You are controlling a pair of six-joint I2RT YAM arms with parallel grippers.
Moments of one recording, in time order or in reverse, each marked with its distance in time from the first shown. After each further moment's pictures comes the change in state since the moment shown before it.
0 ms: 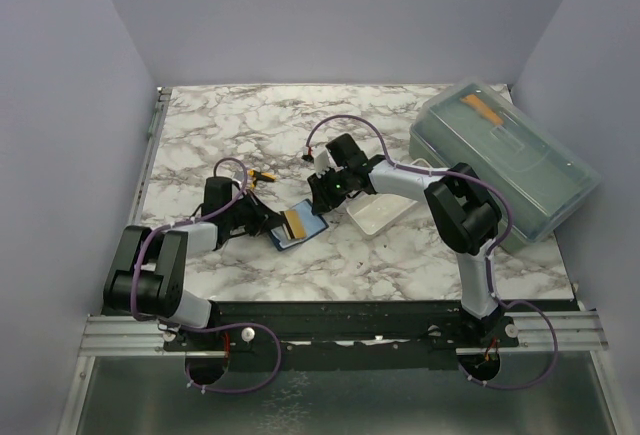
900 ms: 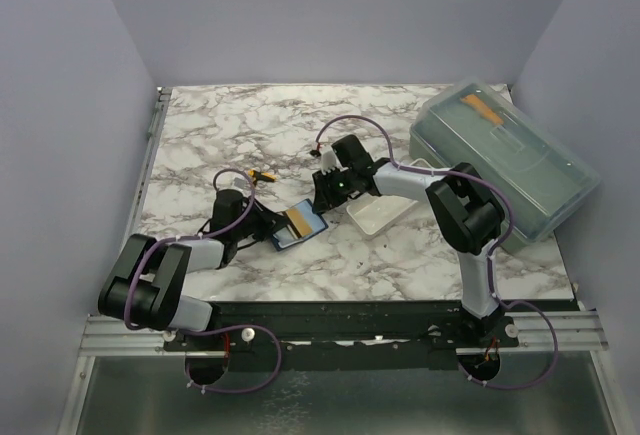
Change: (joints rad) left arm -0.118 -0.070 -0.138 0.218 -0.224 -0.142; right arm -0.017 -0.013 -0.057 0.094 -0.018 0.158
